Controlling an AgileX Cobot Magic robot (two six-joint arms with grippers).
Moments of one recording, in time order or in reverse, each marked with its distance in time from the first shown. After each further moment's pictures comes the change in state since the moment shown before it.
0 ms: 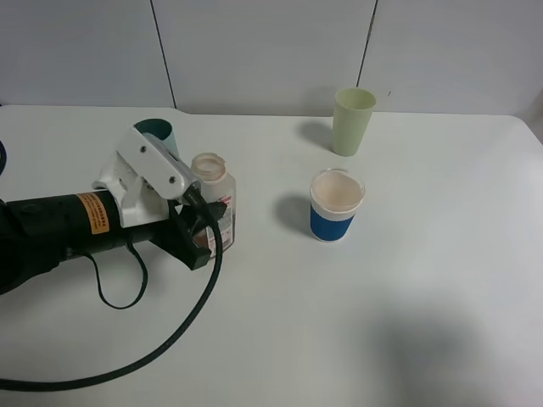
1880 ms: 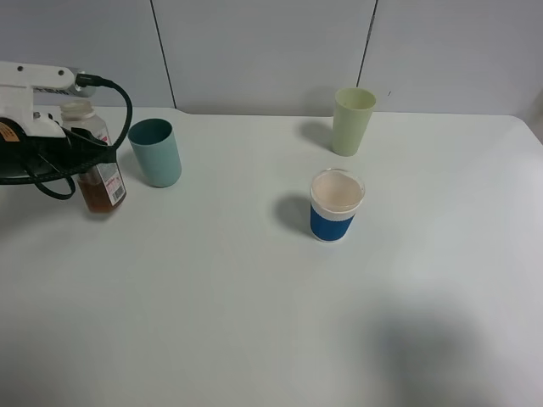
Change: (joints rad) left arm 0.512 -0.068 -0.160 -0.108 0.377 -0.063; right arm 0.000 0.000 0.000 0.000 0.000 0.000
